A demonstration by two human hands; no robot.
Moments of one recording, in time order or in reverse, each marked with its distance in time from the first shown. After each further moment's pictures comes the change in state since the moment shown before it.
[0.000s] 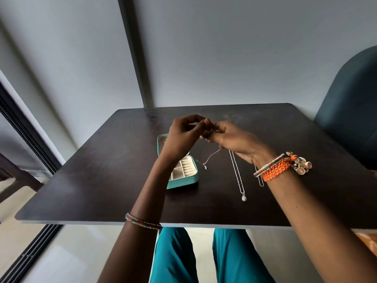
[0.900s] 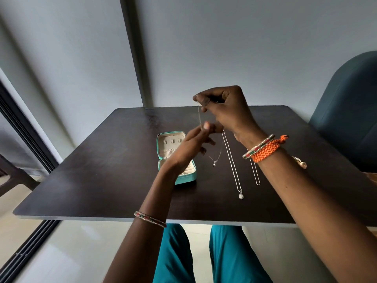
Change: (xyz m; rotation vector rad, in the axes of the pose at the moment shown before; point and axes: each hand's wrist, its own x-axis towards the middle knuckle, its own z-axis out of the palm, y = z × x) left_hand -0.013 -0.013 0.018 -0.239 -0.214 -0.157; right_hand 0.018 -0.037 -0.001 -0.055 0.424 -0.415
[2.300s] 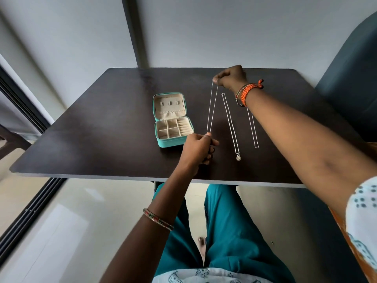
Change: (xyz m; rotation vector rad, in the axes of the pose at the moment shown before) left_hand -0.053 -0.053 0.049 -0.034 0.271 -0.508; right_hand 0.057 0.142 -0.002 -0.314 0.004 0.438
